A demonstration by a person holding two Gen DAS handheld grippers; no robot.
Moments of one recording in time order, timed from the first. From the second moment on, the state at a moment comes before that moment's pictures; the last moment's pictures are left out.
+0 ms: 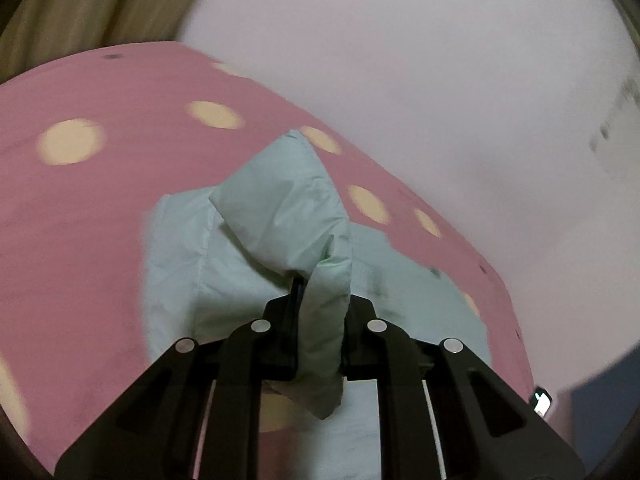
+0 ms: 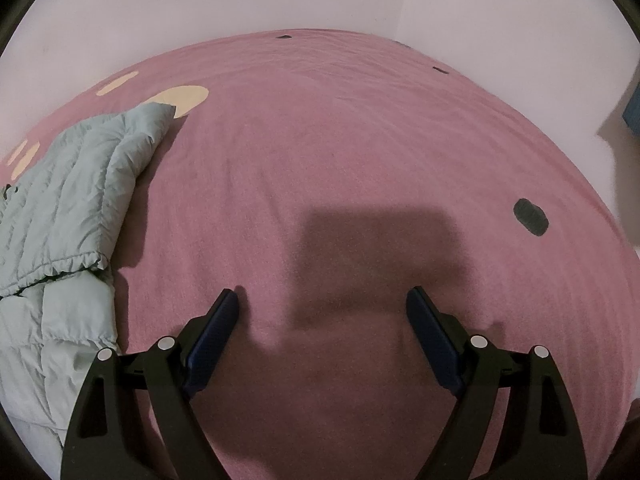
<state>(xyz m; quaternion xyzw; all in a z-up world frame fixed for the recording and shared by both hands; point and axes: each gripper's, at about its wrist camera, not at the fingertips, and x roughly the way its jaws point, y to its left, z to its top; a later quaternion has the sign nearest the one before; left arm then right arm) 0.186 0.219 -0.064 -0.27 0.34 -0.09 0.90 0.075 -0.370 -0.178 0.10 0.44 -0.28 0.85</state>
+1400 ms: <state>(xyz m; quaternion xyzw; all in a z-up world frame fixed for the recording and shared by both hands) 0.233 -0.042 -0.084 -0.06 0.40 -0.17 0.90 0.072 -0.367 -0.174 0.10 0.44 -0.28 0.85</state>
